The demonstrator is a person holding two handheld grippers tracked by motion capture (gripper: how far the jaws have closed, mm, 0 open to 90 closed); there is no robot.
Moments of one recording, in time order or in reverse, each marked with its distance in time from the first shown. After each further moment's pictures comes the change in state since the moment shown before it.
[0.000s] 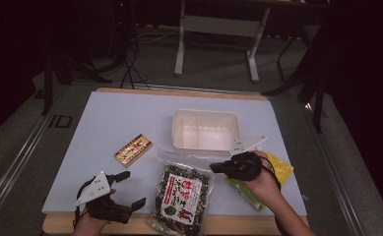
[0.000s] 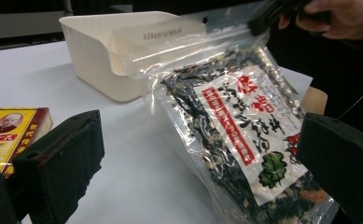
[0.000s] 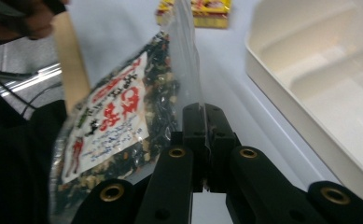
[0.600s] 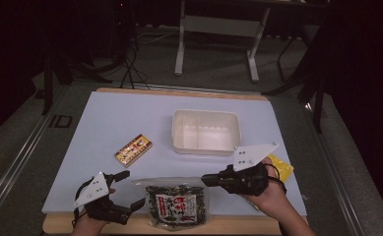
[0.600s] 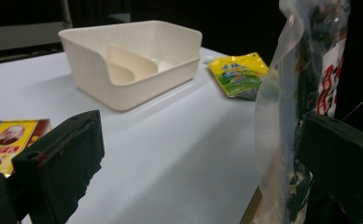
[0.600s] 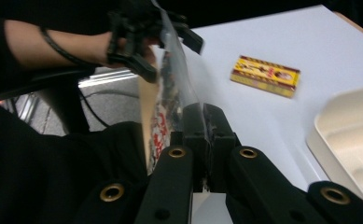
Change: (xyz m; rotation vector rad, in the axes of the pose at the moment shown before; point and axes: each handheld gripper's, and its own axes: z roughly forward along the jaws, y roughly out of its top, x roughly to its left) left arm -0.003 0.003 -0.003 -0.029 -0.015 0.031; right arm 0.069 0.041 -0.044 -0.107 0.160 -0.193
